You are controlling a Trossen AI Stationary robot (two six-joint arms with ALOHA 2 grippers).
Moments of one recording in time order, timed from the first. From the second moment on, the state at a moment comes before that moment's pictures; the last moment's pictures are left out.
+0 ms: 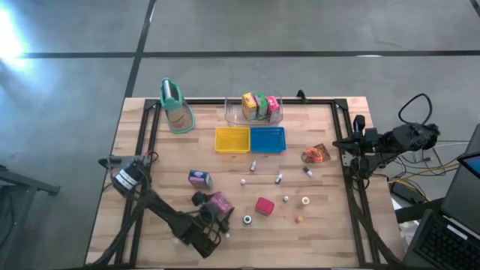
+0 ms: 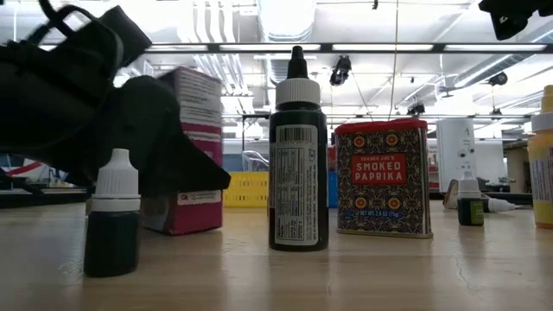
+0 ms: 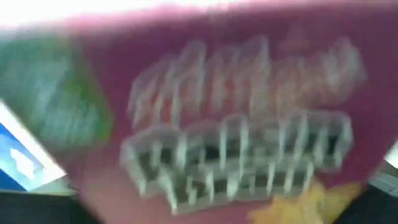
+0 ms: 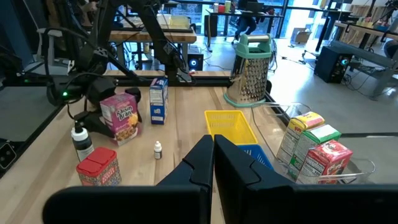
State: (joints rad) left arm -0.73 2.05 1.07 -0.25 -1.23 -1.22; right arm 0.42 0.16 0.71 -0.77 0.50 0.09
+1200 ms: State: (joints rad) left arm -0.68 1.91 1.07 -0.27 -1.11 -1.10; right arm 0.42 0.16 0.71 -0.77 0.50 0.09
